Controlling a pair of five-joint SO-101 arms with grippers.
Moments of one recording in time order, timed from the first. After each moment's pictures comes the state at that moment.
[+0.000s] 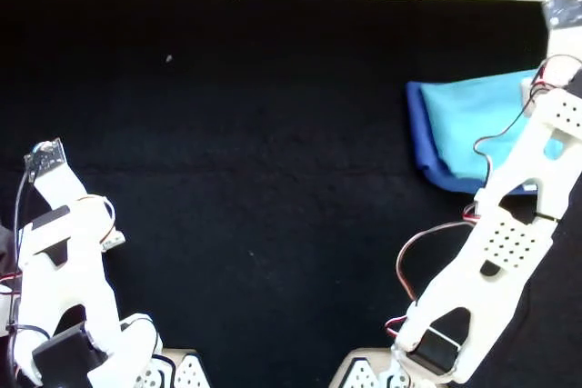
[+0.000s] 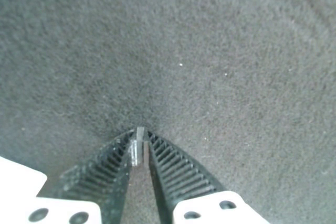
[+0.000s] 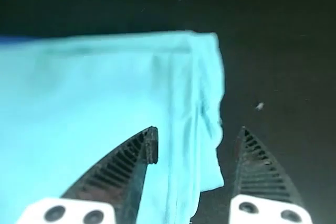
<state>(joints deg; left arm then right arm) -37.3 -20.0 61.7 36.2 -1.0 26.2 51.1 -73.3 78.1 32.7</state>
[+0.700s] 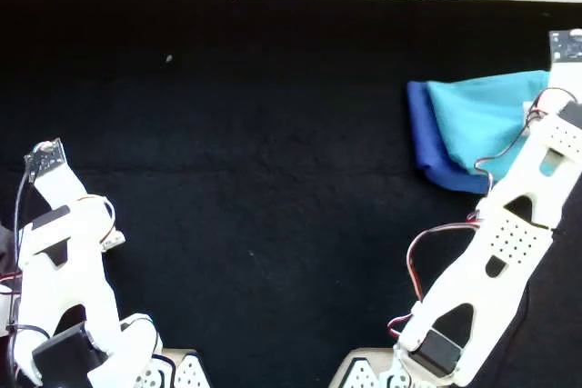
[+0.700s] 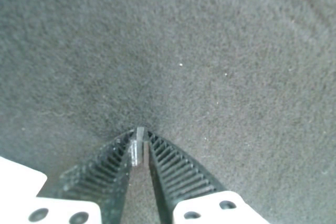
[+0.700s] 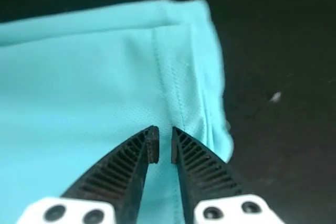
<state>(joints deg) -37.3 -20.0 61.7 36.2 -1.0 30.5 67.2 -74.4 61.7 31.3</state>
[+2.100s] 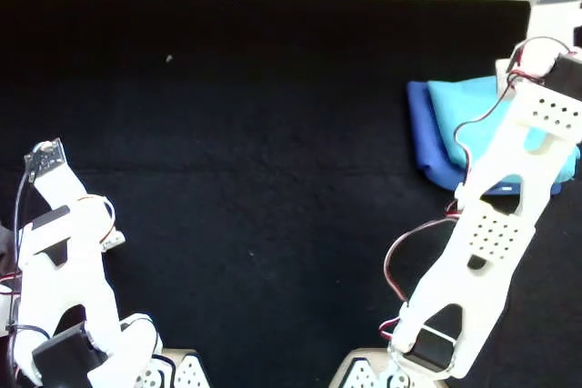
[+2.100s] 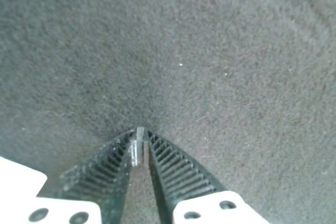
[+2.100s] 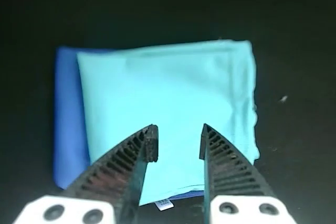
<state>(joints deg) -37.3 -20.0 61.7 36.2 -1.0 19.9 48.6 -94.3 100.4 24.3</state>
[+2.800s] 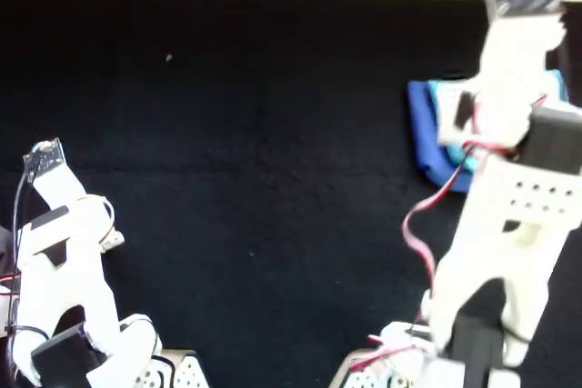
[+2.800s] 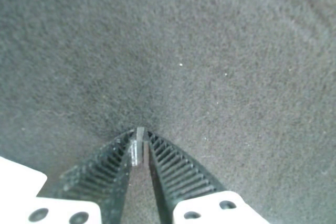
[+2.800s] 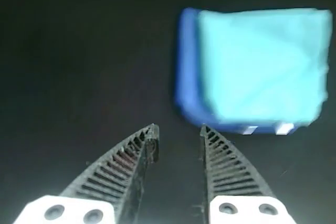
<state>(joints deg) -37.3 -20.0 61.7 36.2 -1.0 2.7 -19.1 -19.2 98.9 13.5</state>
